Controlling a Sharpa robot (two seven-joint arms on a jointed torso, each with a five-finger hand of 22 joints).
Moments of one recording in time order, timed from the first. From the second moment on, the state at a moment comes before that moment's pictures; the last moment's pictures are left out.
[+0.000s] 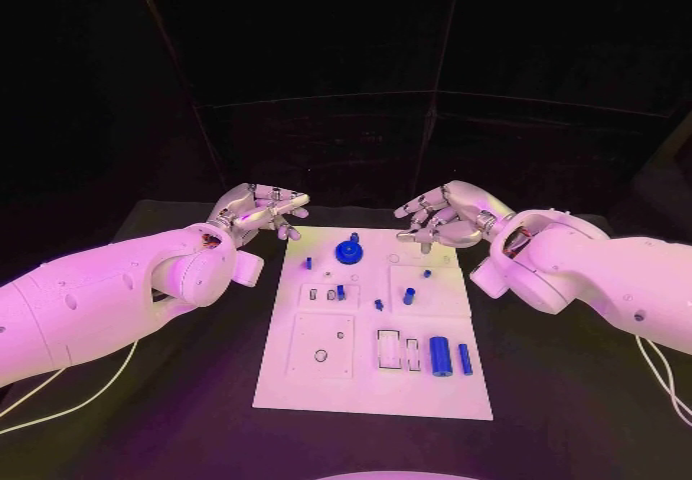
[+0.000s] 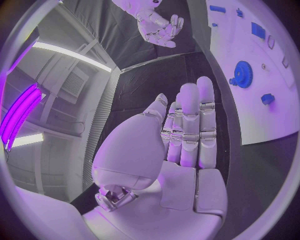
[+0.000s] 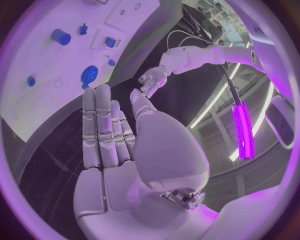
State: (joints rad) left arm 1.16 -0.89 0.03 1.43 -0.21 -0.27 0.28; left_hand 1.39 0.02 0.04 0.11 0.07 1.04 0.15 0.10 0.08 1.30 0.07 0.18 0.15 1.46 -0.01 0.74 0.83 0.18 1.27 0.09 0.60 0.30; right arm 1.29 -0.85 -0.04 1.60 -0.79 -0.32 0.03; right_hand 1.48 -0.03 0.03 0.10 0.19 0.81 0.20 0.10 0.07 0.85 0.13 0.58 0.68 1.18 0.06 0.41 0.66 0.17 0.92 0.15 0.71 0.42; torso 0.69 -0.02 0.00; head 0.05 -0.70
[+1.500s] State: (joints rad) left arm 1.33 -0.60 -0.12 1.29 -0.96 0.18 -0.50; left_hand 1.11 0.10 -0.19 0.29 0.05 0.95 0.07 0.53 0.32 1.27 0.00 1.16 1.03 1.47 -0.06 1.57 1.31 0.08 1.43 0.04 1.35 1.20; right arm 1.32 -0.87 -0.04 1.32 -0.38 -0.22 0.22; right_hand 1.42 -0.04 0.12 0.00 0.20 0.83 0.21 0.07 0.06 1.00 0.19 0.08 0.06 1.06 0.14 0.06 0.08 0.17 0.96 0.25 0.16 0.07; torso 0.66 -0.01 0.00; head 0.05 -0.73
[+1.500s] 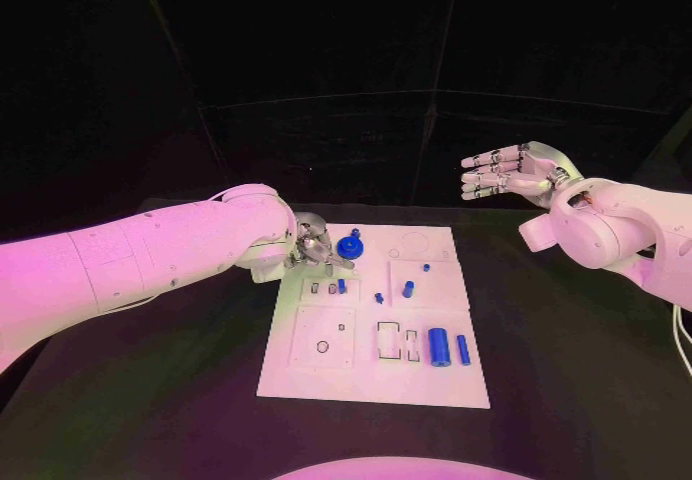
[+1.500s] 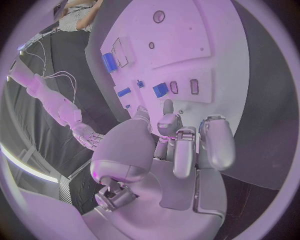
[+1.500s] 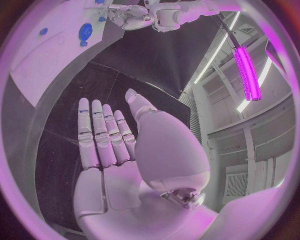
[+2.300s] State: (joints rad) left arm 1.34 -0.52 -0.13 1.20 -0.98 0.31 -0.52; left_hand 1.16 0.13 -0.20 0.28 0.05 0.93 0.07 0.55 0.35 1.26 0.00 1.14 0.99 1.47 -0.06 1.57 1.31 0.08 1.43 0.04 1.35 1.21; right arm 1.32 -0.85 -0.04 1.31 -0.40 -0.22 0.22; right_hand 1.42 -0.03 0.12 -0.01 0.21 0.82 0.21 0.07 0.06 1.00 0.19 0.08 0.06 1.06 0.15 0.06 0.07 0.17 0.97 0.25 0.15 0.07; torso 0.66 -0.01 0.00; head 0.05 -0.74
